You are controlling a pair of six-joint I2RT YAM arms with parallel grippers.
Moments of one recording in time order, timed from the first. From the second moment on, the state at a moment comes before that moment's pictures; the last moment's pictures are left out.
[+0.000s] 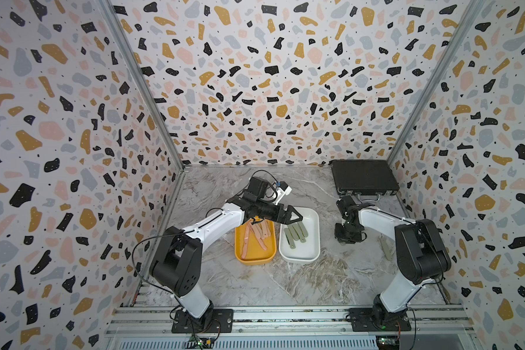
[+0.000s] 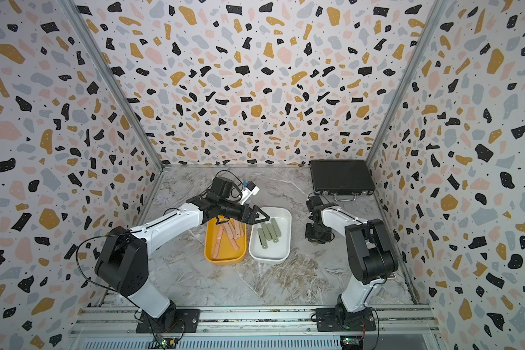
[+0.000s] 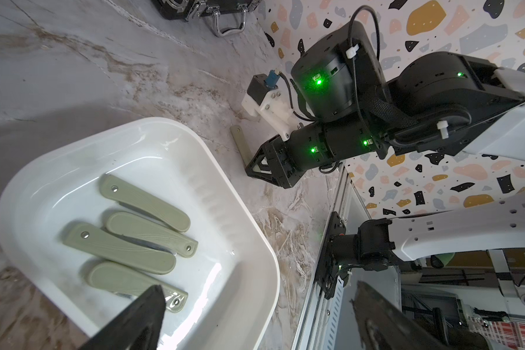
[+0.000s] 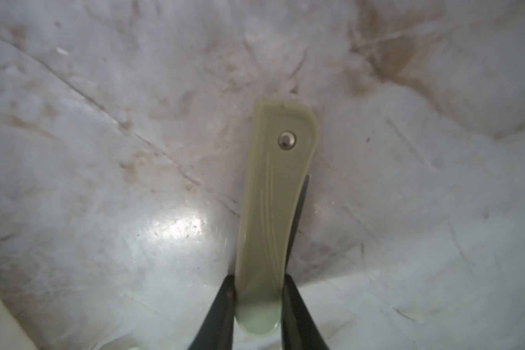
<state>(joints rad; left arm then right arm) -0.52 1.65 1.21 -0.34 0.83 -0.27 0.28 1.71 1.02 -0.79 0.03 0.43</state>
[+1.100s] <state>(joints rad) -0.25 1.42 1.23 -0.60 0.93 -0.17 0.64 1.71 1.48 -1.01 0.04 0.39</state>
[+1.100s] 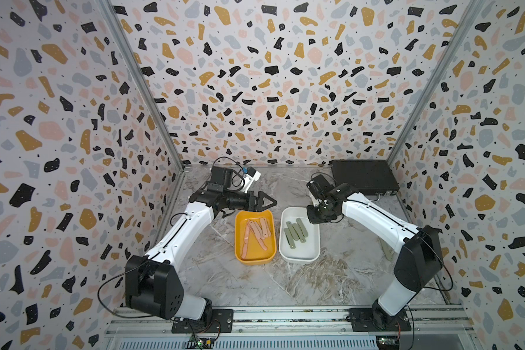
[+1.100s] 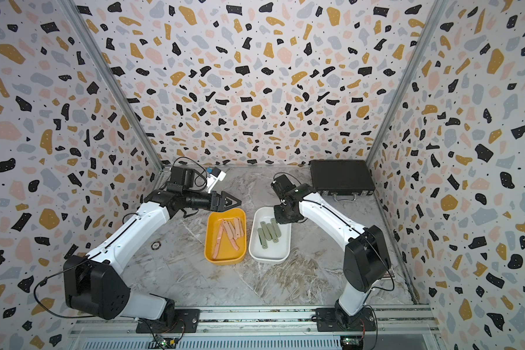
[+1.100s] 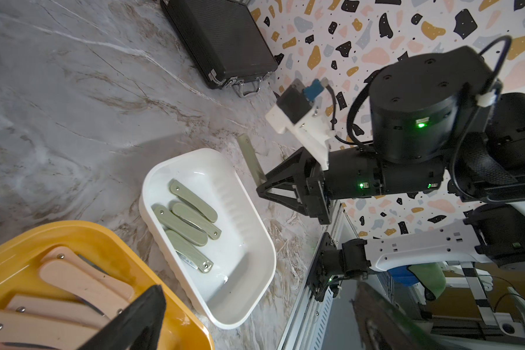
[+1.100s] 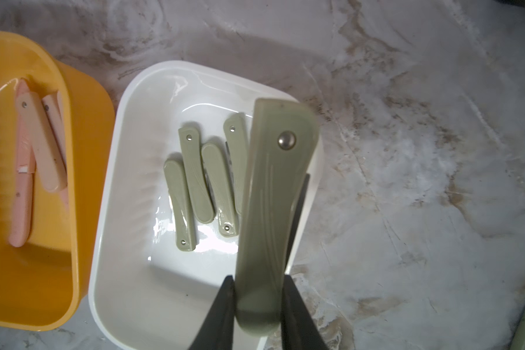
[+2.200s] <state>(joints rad) -0.22 1.40 1.08 -0.56 0.97 -0.17 0.73 1.94 1.45 -0.87 -0.03 0.39</state>
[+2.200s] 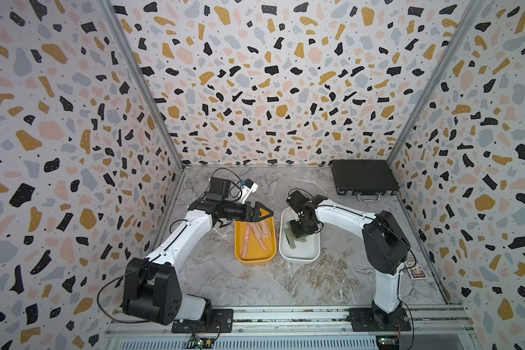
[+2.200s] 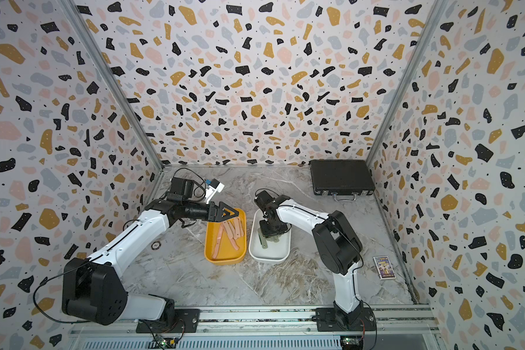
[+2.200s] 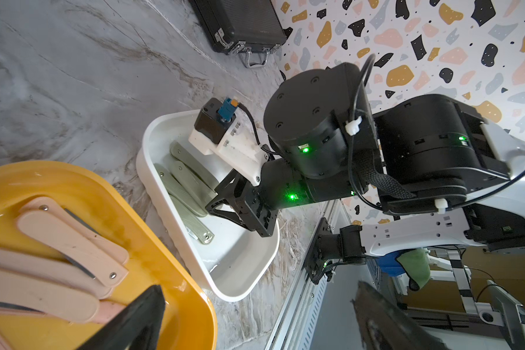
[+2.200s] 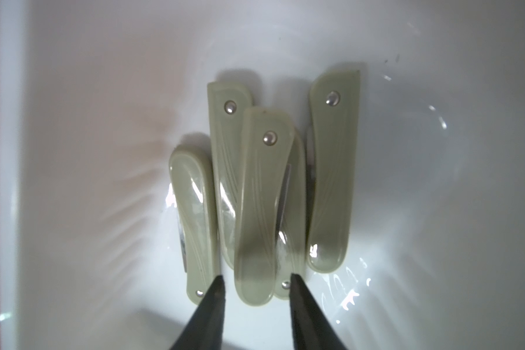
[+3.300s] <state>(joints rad) -0.23 1.44 1.26 -0.58 0.94 -0.19 0.55 1.59 1.21 -0.80 0.03 0.39</state>
